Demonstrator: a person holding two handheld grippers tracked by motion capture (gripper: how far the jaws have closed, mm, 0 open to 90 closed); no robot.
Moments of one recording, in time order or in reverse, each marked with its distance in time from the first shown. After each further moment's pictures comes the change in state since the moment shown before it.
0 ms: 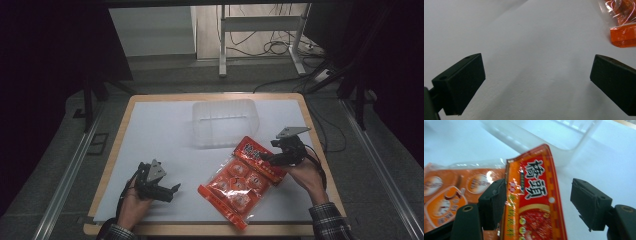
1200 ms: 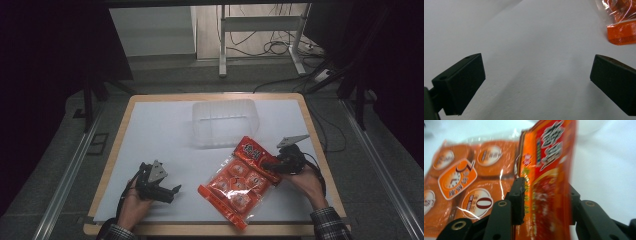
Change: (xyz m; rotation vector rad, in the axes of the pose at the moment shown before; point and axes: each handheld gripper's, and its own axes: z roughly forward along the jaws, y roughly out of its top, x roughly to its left) left arm -0.003 0.000 0.002 0.003 -0.011 0.015; right arm -0.003 -0.033 0.018 0.090 0.161 0.053
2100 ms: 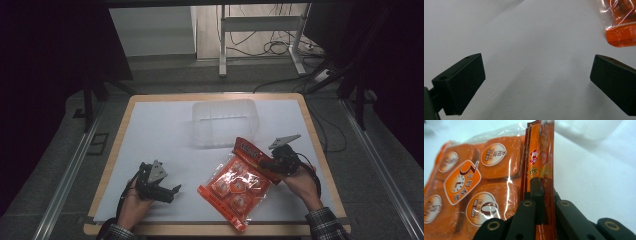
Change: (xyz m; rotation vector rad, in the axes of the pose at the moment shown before) left arm 0.000 0.000 -0.001 -0.004 0.003 0.003; right arm 0.023 0.015 0.000 0.041 -0.038 -0.020
